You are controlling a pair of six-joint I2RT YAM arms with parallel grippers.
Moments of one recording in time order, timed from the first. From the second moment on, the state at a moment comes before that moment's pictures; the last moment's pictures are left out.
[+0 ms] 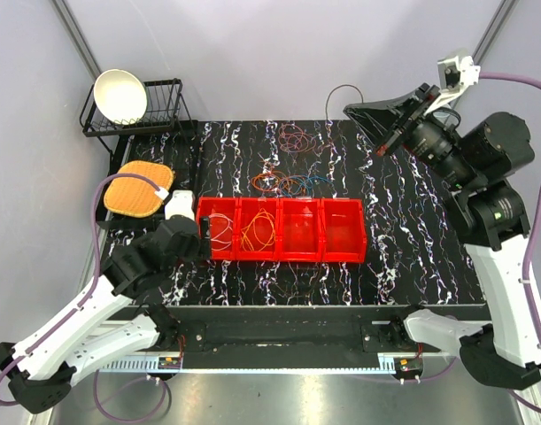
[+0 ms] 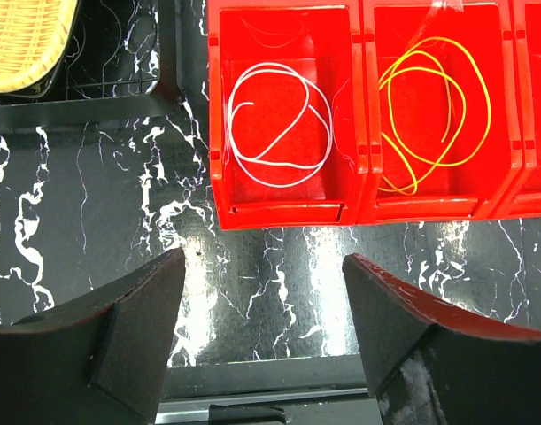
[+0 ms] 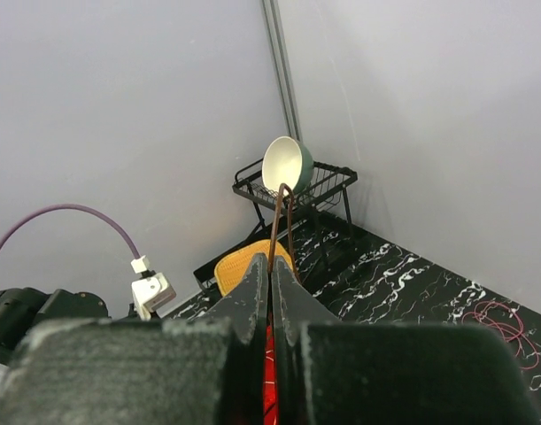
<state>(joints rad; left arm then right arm) -0.78 0.74 0.89 -0.93 -0.53 -0.51 0.41 1.12 1.74 -0.31 -0.44 0.34</state>
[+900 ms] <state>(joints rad) -0.78 0.73 0.89 -0.93 -0.53 -0.52 0.41 1.16 1.66 -0.26 -0.41 0.34</state>
